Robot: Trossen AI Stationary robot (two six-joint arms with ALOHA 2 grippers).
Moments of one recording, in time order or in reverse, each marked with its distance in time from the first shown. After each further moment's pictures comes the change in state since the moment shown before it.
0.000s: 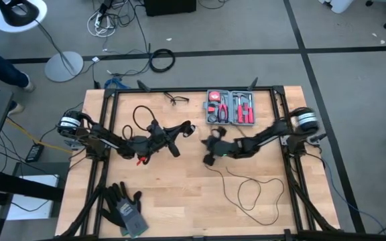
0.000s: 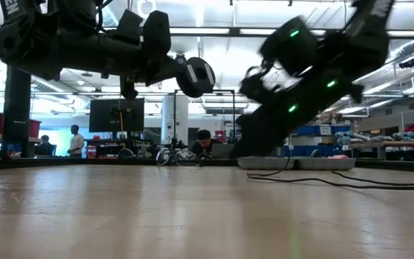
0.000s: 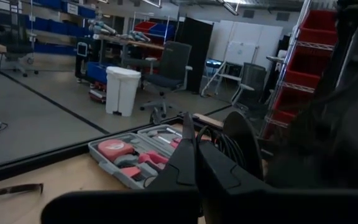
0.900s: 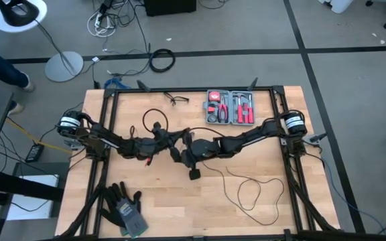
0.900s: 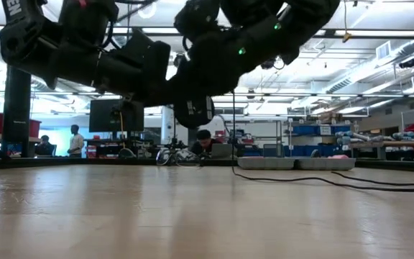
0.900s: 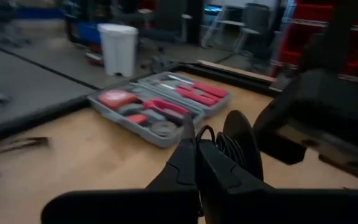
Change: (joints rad) left arm 0.012 0.000 0.002 -0.272 0.093 -0.073; right arm 0.016 0.103 0.444 -0.172 -0.534 -0.426
